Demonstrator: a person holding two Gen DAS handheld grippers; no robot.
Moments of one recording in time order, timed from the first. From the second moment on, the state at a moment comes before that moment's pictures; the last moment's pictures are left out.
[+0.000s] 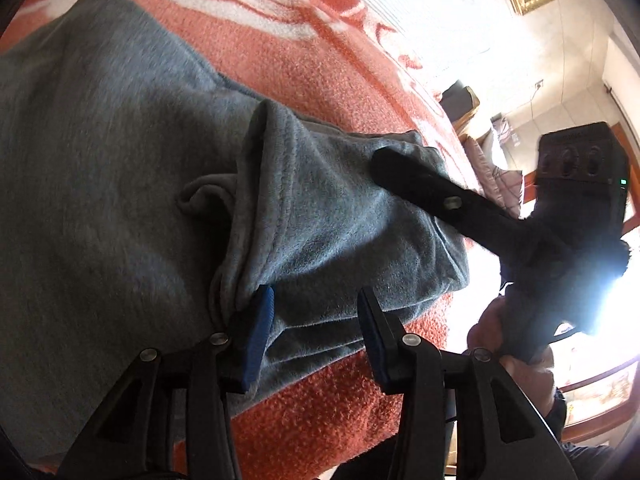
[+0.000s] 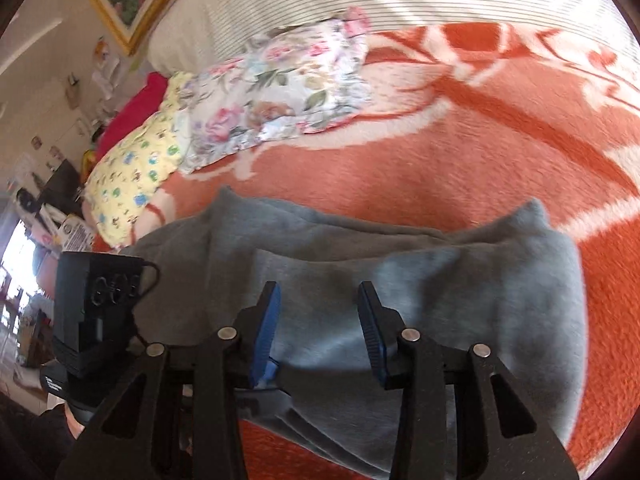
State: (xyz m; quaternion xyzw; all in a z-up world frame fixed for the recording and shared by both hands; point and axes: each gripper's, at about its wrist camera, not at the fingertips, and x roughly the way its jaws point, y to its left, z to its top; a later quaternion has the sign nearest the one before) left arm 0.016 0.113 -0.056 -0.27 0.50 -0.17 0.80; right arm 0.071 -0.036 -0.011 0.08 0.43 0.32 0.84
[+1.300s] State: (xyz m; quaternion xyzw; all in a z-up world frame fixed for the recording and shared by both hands) left arm -0.222 0.334 -0.020 -0.41 0.39 0.14 0.81; right arm 0.079 0.230 0.019 -0.03 0.46 0.51 0.73
